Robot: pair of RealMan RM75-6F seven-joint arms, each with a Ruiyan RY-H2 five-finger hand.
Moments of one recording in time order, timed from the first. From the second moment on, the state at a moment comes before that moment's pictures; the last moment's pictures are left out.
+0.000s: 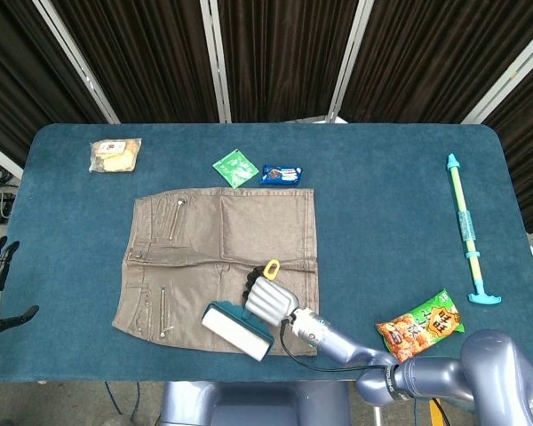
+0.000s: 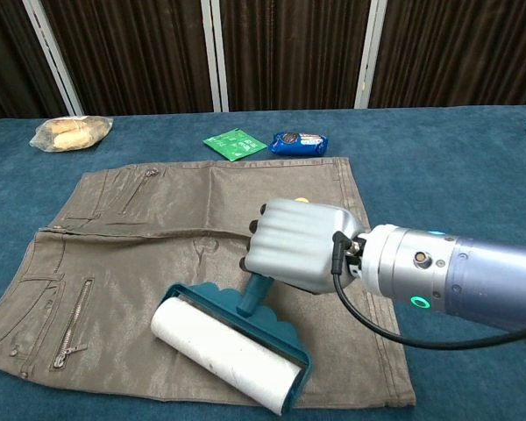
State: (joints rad) left arm -0.08 -1.09 -0.07 -1.71 1.40 1.48 0.17; right arm 0.91 -1.72 0.04 -1.43 -1.36 0.85 -1.06
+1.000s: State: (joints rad) left arm -0.08 -1.11 -0.06 -1.73 1.41 1.47 0.21; right arm 0.84 -1.56 0.02 -1.29 -1.35 0.90 -0.92
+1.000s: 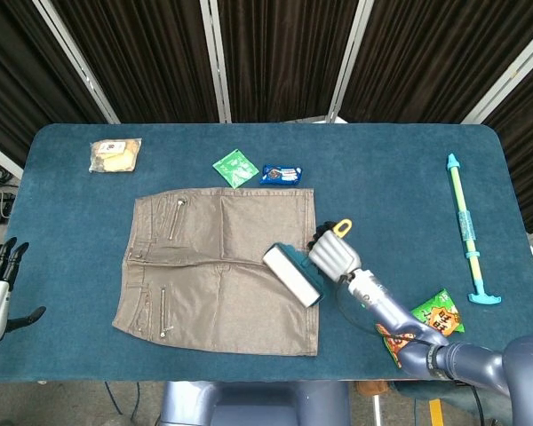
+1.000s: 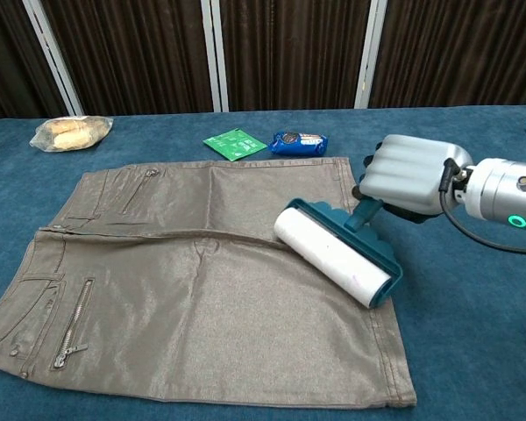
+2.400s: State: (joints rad) left arm -0.08 -1.13 -0.06 -1.72 1.40 1.47 0.23; right arm 0.80 -1.55 0.00 -1.14 -1.31 0.94 -0.89
